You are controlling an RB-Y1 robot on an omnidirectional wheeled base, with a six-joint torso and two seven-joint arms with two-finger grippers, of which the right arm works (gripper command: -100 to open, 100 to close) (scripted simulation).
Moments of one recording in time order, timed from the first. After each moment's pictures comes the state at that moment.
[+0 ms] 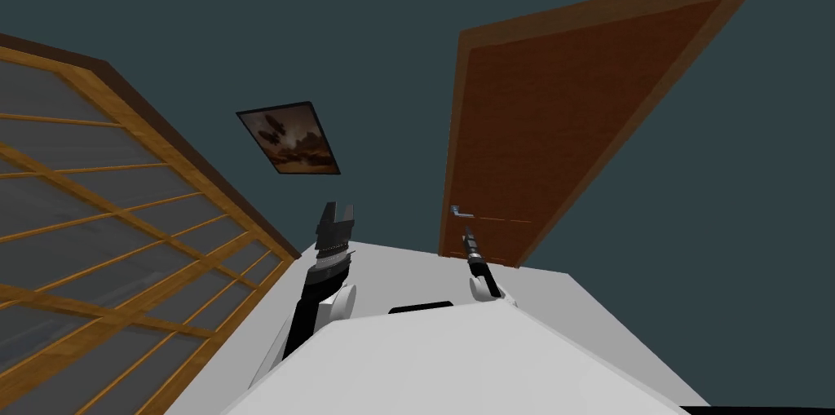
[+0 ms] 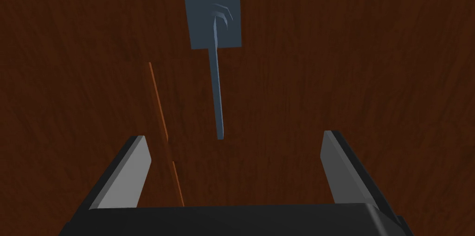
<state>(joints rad) -0.07 -0.18 -0.01 -0.74 -0.32 -0.79 0.06</state>
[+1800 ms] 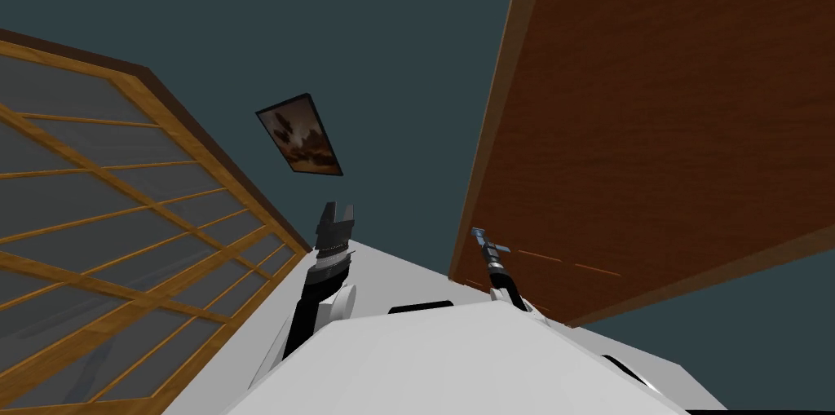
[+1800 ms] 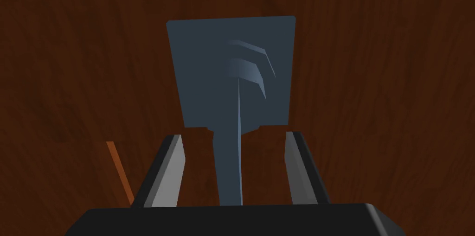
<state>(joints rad) -0.05 -0.30 -0.05 -0.60 -0.38 -0.86 -0.06</state>
